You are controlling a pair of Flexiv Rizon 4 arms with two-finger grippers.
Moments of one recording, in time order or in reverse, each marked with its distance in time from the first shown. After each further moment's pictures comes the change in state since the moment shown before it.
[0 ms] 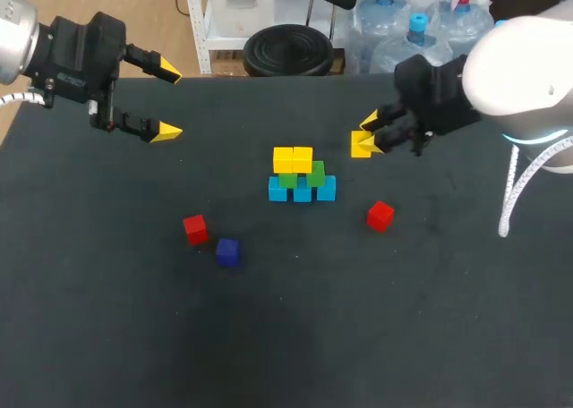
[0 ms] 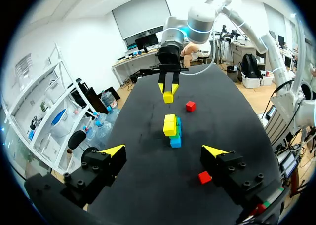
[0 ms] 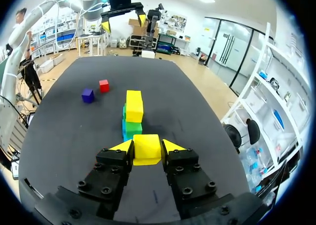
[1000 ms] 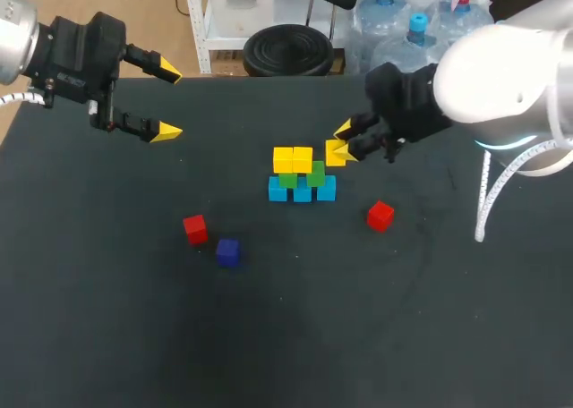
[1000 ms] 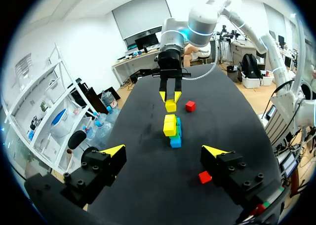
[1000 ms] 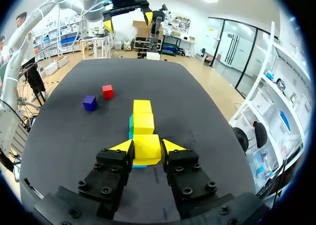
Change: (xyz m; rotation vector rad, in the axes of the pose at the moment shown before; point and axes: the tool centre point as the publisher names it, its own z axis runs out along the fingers) left arm 0.000 0.000 0.000 0.000 0.000 0.000; right arm -0.019 0.015 0.031 -0.049 -0.014 0.003
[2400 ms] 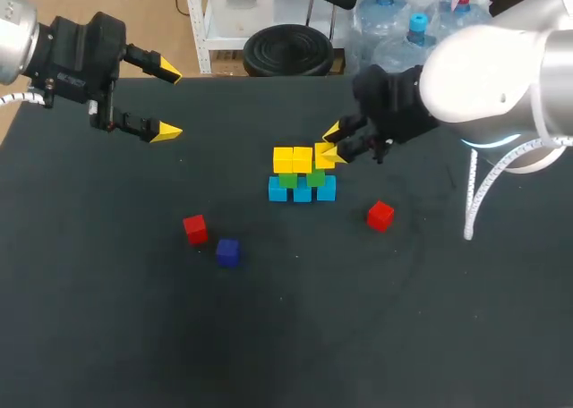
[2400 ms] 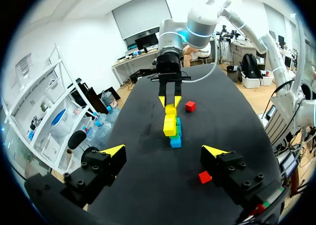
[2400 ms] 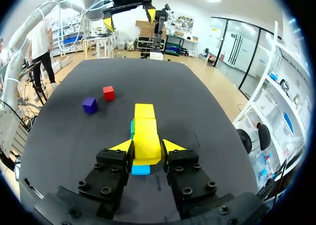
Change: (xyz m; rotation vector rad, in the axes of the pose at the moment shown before) left arm 0.000 0.000 0.000 0.000 0.000 0.000; right arm -0.005 0.001 0.016 -0.028 0.001 -0.004
